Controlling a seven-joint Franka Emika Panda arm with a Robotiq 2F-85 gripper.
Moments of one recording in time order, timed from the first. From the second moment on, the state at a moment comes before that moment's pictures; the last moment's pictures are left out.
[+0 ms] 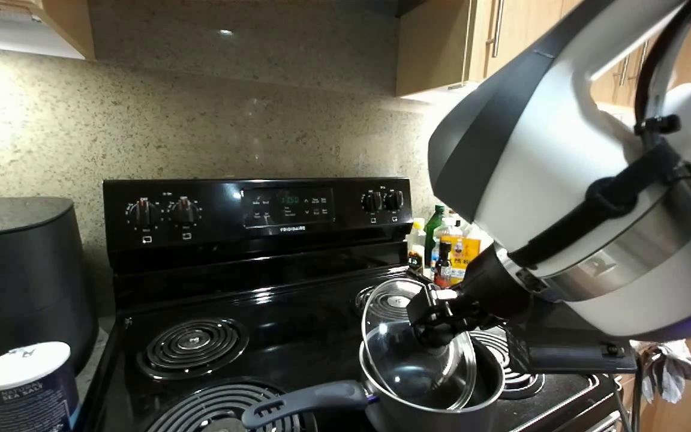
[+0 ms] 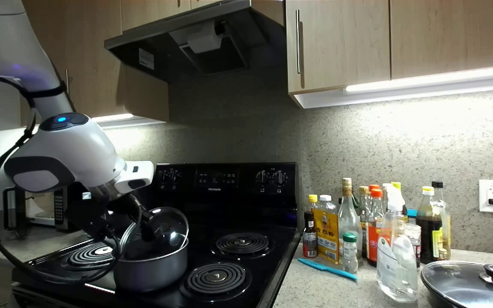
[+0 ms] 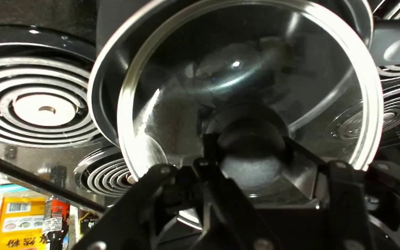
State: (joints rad) arm -0.03 -0.09 0.79 -2.56 1.73 3.47 -0.86
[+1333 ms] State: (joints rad) arm -0.06 -0.19 0.86 -2.58 1.72 3.46 -0.87
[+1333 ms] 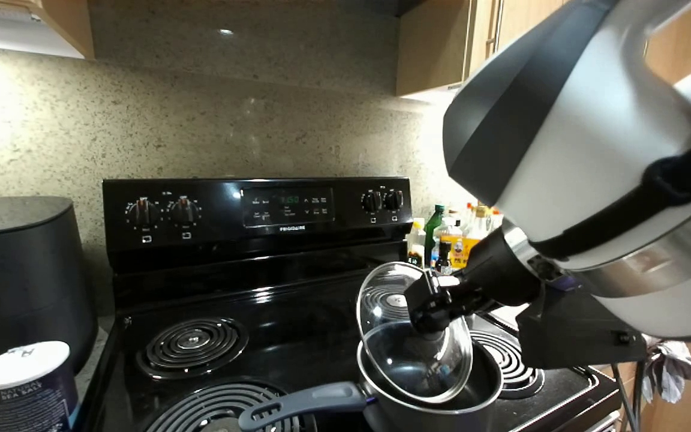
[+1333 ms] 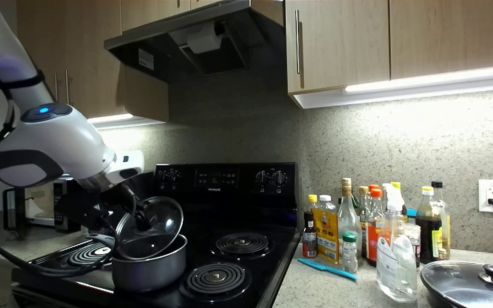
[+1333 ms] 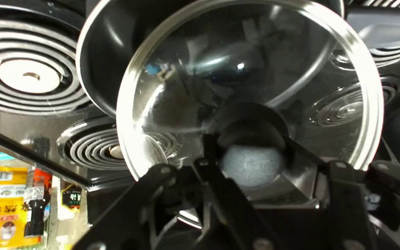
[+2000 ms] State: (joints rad) arm -0.05 -0.41 0.92 -2.62 1.73 3.46 -0.86
